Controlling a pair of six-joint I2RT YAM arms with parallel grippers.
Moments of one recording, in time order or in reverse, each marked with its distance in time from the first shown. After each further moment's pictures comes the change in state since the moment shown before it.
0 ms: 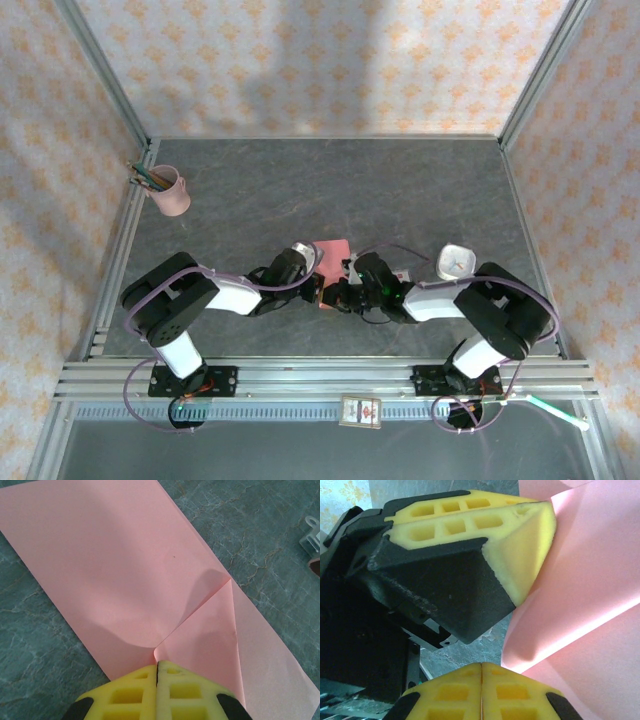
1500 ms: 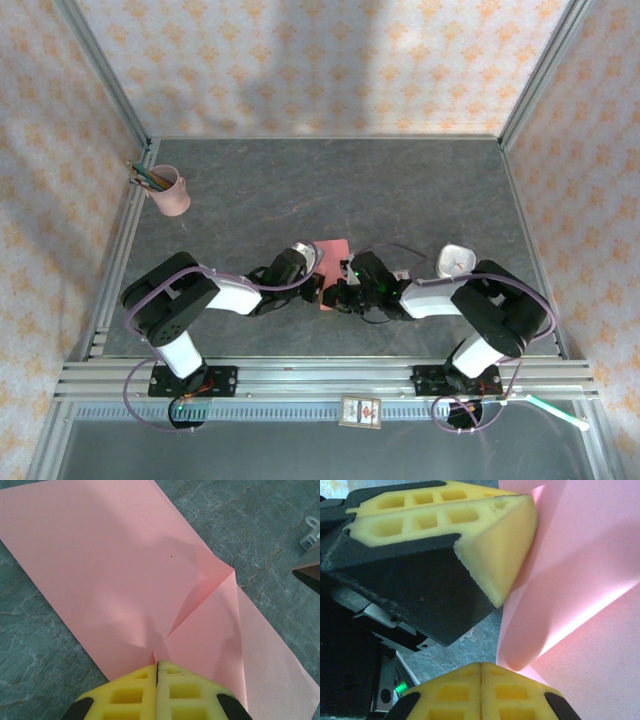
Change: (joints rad) left arm 0.000 0.005 0.002 -0.001 -0.001 0.003; right arm 0.001 0.018 0.034 -0.087 0.009 -0.051
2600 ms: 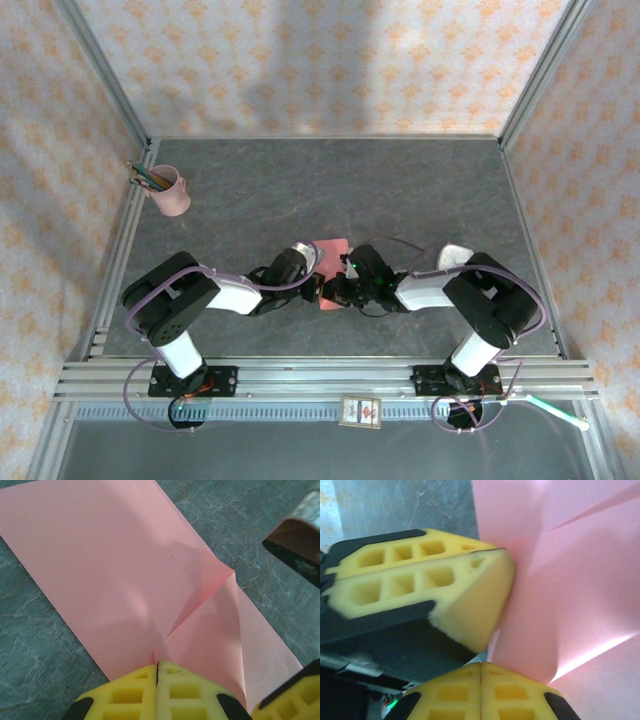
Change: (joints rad) left arm 0.000 0.002 0.002 0.002 -0.004 0.001; right arm -0.046 0.069 0.061 -0.035 0.003 -0.033
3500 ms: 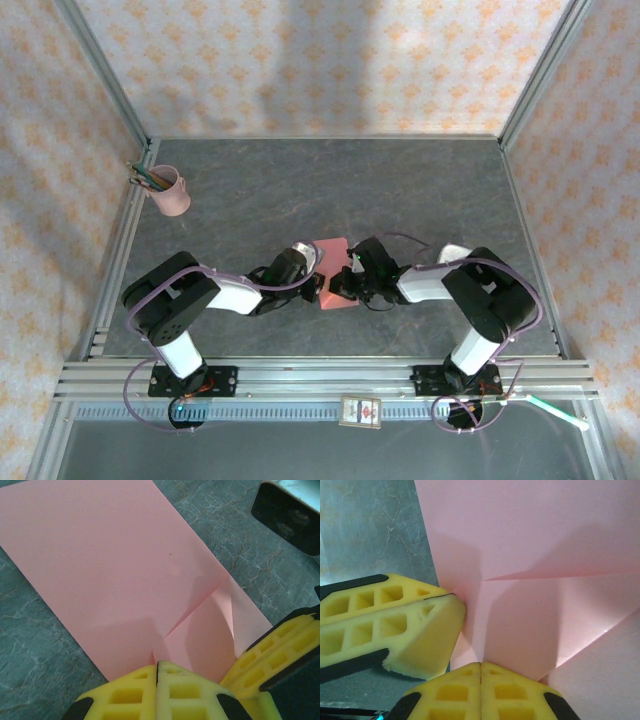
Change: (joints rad) left arm 0.000 0.002 0.001 0.001 0.000 0.007; right arm -0.077 0.021 0.032 -0.078 -0.005 -0.074
